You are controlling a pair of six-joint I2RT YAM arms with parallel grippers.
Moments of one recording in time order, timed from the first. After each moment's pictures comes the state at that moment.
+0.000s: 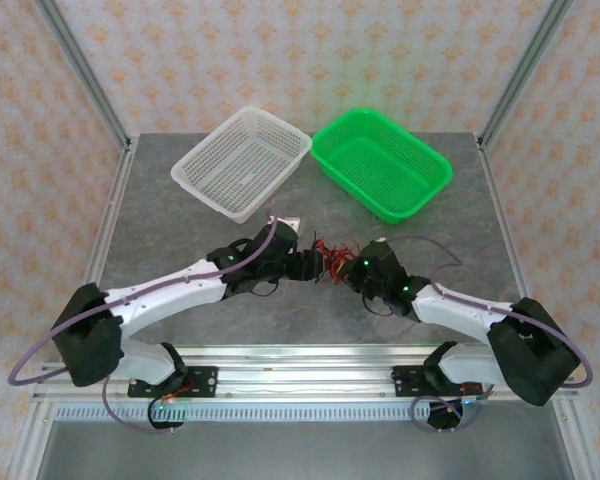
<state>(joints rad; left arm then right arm) -0.83 1.39 0.93 -0.30 -0.02 -0.74 0.65 1.23 0.45 0.07 -0.07 1.16</state>
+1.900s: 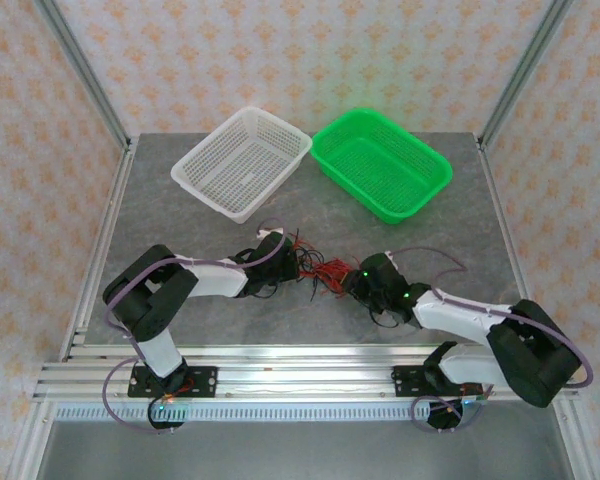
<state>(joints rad) -0.68 1.72 0.73 0.15 -0.07 -0.84 0.67 1.21 0.40 -0.09 0.03 1.16</state>
